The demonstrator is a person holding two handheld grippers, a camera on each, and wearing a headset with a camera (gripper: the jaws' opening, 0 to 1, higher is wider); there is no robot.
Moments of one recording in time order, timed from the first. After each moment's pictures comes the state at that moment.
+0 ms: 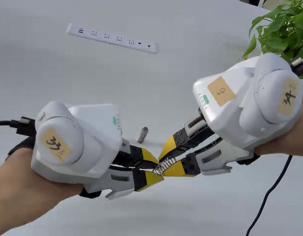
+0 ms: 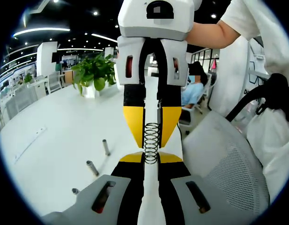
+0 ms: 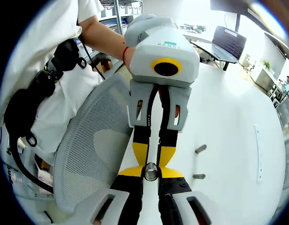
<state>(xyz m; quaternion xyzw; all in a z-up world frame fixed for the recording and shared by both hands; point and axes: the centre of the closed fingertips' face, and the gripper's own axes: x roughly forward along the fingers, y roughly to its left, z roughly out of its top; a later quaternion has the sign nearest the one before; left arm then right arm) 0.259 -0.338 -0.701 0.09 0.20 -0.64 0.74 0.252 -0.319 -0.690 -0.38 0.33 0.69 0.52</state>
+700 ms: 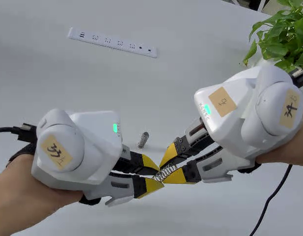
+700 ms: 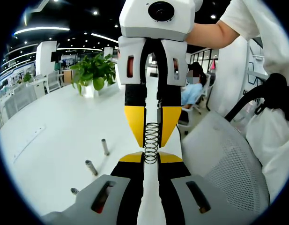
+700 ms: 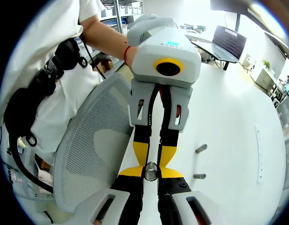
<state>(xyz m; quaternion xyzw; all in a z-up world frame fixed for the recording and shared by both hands) 0.258 -0.339 -0.703 0.09 0.20 -0.64 0.73 0.251 -0.320 -0.692 -0.38 0.33 0.69 0.52</state>
